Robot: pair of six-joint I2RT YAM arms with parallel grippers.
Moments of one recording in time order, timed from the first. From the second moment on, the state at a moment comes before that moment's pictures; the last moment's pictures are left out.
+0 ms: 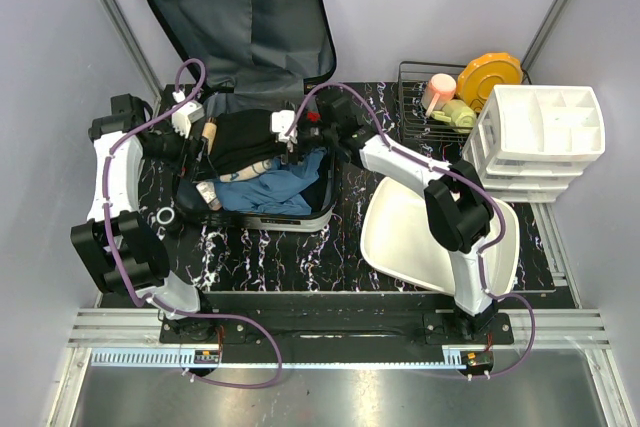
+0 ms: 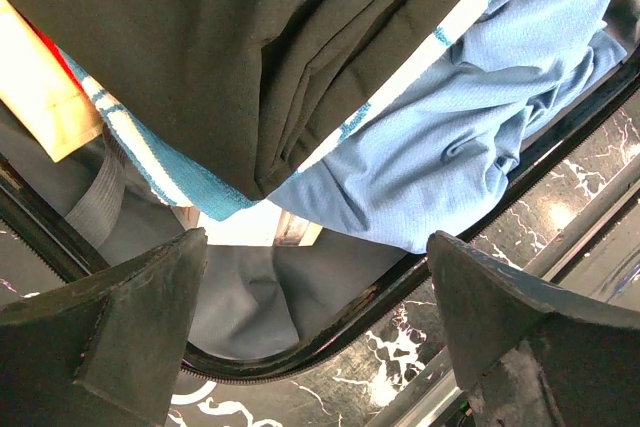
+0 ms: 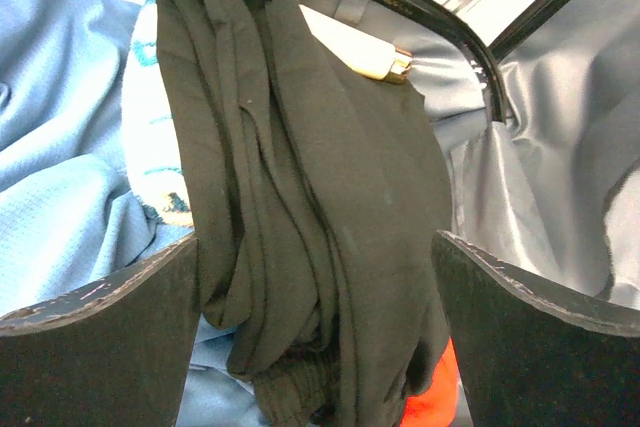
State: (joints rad) left arm 0.29 1.57 1.48 -1.16 0.75 0.78; right arm 0.69 2.06 1.67 0.05 -0.65 -0.79
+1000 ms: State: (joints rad) left arm 0.30 1.61 1.54 -1.11 0.71 0.83; right arm 0.69 2.13 1.80 -0.13 -0.60 -0.92
